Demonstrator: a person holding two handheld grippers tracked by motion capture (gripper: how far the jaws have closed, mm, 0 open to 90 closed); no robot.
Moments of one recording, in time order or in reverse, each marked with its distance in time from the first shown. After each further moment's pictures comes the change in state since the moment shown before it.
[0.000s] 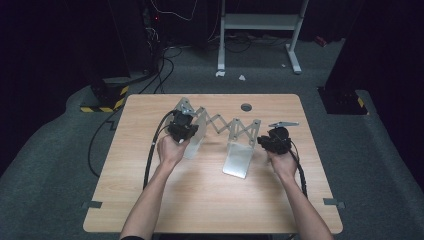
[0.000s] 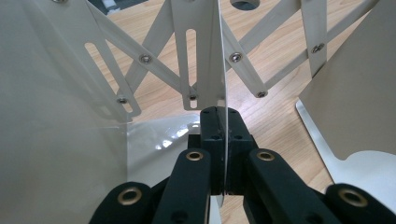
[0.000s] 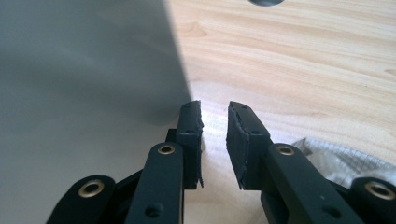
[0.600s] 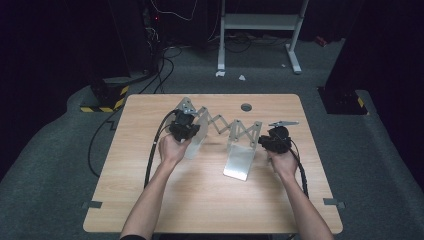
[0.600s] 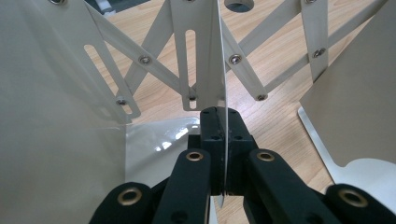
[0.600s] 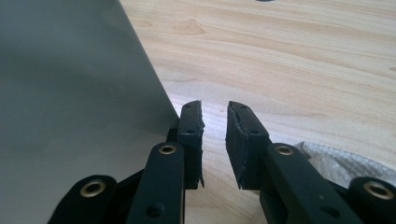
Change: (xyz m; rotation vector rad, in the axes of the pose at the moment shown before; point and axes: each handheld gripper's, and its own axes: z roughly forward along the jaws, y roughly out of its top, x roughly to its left) left arm -0.002 0.003 0.003 -0.003 -0.016 0.015; right arm -0.002 -0.001 0.002 0.008 0.017 -0.010
